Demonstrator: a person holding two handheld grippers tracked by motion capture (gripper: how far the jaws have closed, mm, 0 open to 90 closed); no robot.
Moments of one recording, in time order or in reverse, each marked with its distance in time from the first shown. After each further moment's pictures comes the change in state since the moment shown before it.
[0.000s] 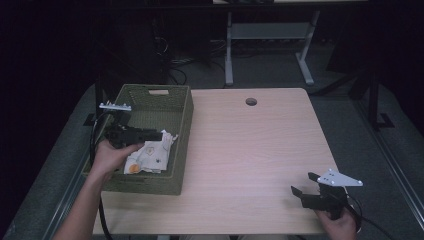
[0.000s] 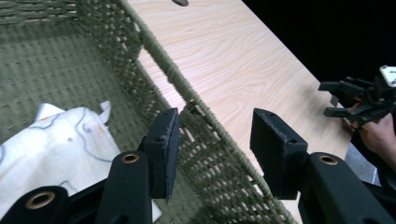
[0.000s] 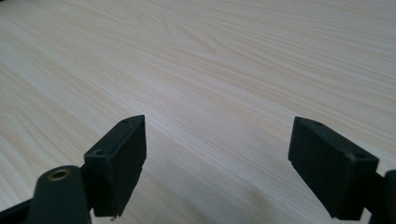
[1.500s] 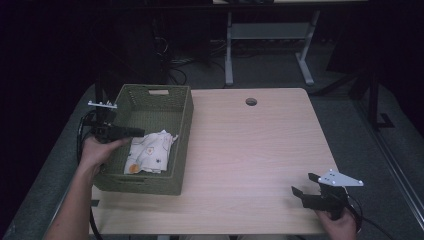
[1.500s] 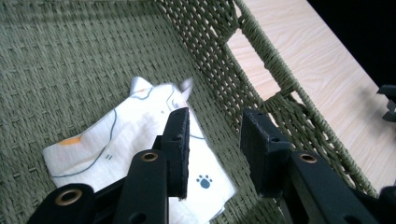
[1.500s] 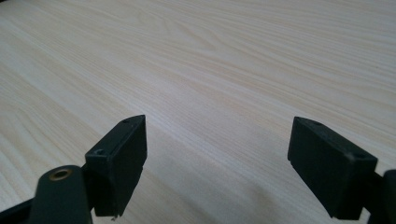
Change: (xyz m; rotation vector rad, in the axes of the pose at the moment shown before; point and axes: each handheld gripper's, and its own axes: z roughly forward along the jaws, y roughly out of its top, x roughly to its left) left arm 0.064 -0.009 -0.020 0.036 0.123 -0.082; right arm -0.002 -0.003 0.000 0.003 0.006 0.011
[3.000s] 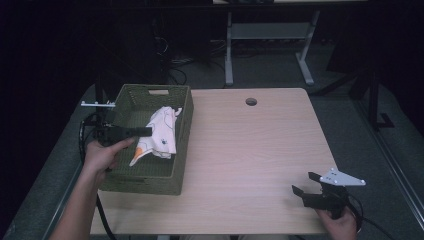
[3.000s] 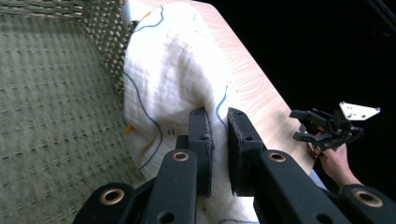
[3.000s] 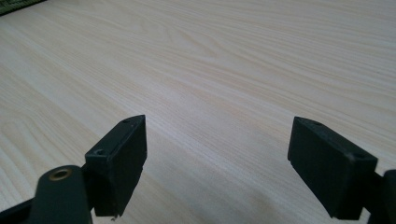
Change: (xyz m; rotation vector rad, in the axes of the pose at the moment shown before) left arm -0.048 0.000 -0.016 -0.107 -0.186 -0.082; right arm -0.004 0.001 -0.001 -0.023 0.019 0.010
